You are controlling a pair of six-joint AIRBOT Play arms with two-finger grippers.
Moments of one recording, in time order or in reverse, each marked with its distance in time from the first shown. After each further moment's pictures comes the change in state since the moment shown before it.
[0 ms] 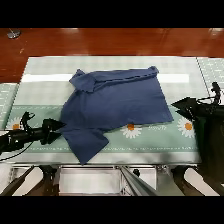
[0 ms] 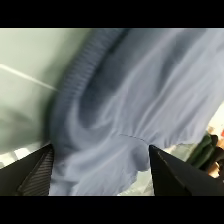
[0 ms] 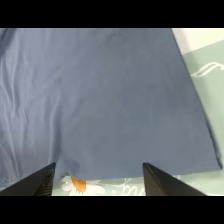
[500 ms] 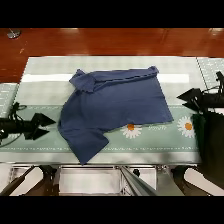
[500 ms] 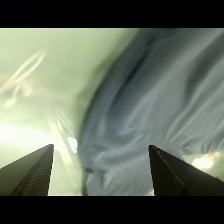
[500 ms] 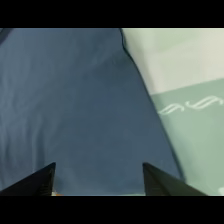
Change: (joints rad) left arm 0.009 -0.025 0.211 0.264 -0.099 -0.192; right arm 0.014 -0.096 0.148 -0.082 -0.005 0.054
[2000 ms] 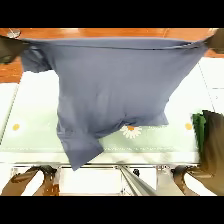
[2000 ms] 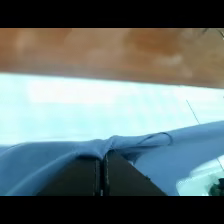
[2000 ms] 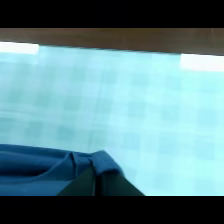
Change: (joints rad) left arm -0.449 0.153 0.702 -0.221 0.282 0.087; right arm 0.512 0.025 0.813 -0.618 0.039 0.352
